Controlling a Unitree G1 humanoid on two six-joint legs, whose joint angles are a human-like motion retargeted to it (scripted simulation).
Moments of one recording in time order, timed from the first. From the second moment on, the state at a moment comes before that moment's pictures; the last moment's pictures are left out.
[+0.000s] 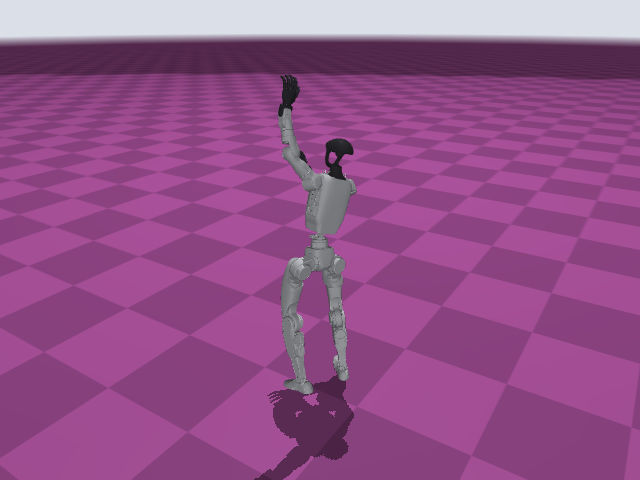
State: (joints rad) left arm 0.42 2.25 1.49 0.80 -0.24 -0.11 0.54; right arm -0.98 -0.54 0.61 -0.04 0.24 -0.11 -0.33; waist 0.02 0.14 -0.16; left_leg -0.22 -0.01 0.02 0.51 -0.20 -0.07; right_leg 0.01 -0.26 -0.57 0.04 -0.29 0.15
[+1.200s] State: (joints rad) left arm 0.49 2.25 2.00 -0.01 -0.11 -0.23 1.17; right arm -2.80 -0.29 0.73 0.05 0.04 -0.15 -0.36; waist 0.30 -0.24 0.24; left_leg -0.22 0.19 -0.76 -0.06 -0.23 0.04; right_leg -0.25 -0.40 -0.60 0.58 -0.24 0.07
